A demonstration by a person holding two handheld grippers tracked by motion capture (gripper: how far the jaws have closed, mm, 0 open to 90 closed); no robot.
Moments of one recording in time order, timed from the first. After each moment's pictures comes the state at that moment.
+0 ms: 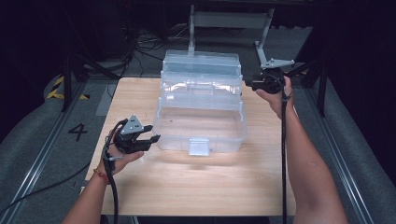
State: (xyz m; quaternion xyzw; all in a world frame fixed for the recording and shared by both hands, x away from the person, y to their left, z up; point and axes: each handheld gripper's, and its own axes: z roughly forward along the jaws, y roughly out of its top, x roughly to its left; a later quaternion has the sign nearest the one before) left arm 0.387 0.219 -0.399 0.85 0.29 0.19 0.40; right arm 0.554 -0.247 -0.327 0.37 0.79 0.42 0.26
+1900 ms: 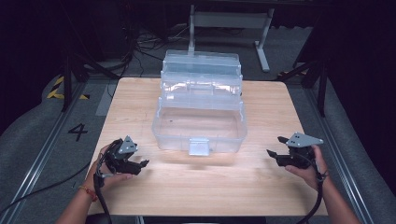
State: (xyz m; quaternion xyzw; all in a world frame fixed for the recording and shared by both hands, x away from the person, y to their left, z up) left arm 0.357 0.250 -0.453 0.89 0.31 0.16 0.30; right arm 0.364 -0.322 -0.432 0.32 0.84 0.36 0.25
